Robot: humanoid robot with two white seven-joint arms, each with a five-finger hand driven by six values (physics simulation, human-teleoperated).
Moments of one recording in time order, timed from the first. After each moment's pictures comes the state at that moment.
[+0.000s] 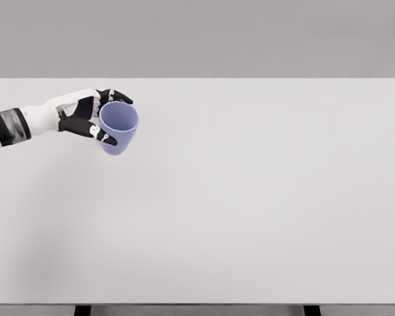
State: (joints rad) left arm -0.78 0.79 -0.90 -1.24 0.82 -0.05 -0.61; right arm 0.01 0.00 -0.04 -0.02 0.10 -0.09 0.32
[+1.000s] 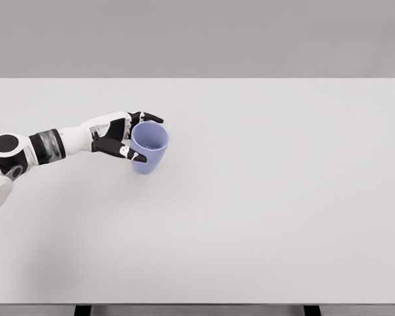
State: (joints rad) left arm -0.71 0.68 -0.89 -1.24 0.82 -0.02 -0.61; right arm 0.01 0.00 -0.04 -0.02 0.10 -0.09 0.32
